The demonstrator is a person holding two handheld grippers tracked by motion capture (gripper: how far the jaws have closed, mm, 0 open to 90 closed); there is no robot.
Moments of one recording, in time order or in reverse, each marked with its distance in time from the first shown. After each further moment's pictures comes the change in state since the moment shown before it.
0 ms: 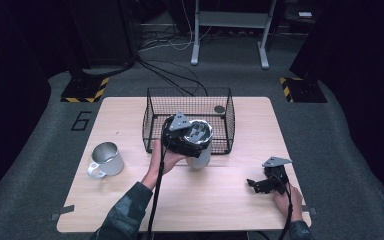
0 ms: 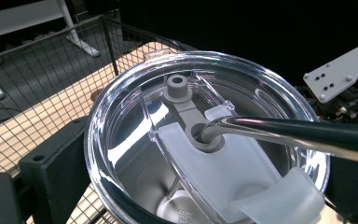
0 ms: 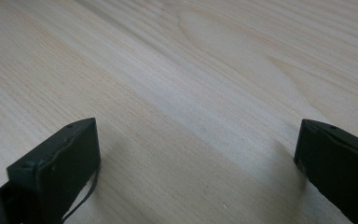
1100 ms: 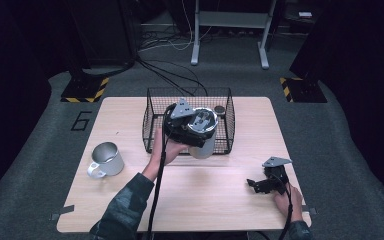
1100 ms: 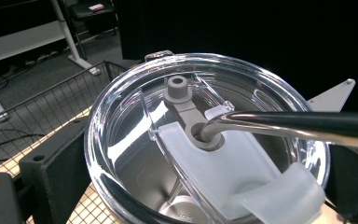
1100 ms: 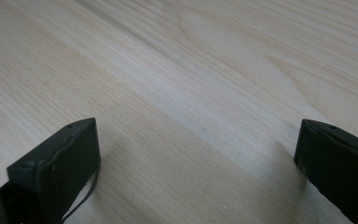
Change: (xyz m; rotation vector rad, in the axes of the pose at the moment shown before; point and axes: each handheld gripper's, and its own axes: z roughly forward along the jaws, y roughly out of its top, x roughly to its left) left arm -0.002 0.041 -0.010 -0.047 -0.007 0.032; right arm 0.000 0.000 0.000 0.000 0.000 0.000
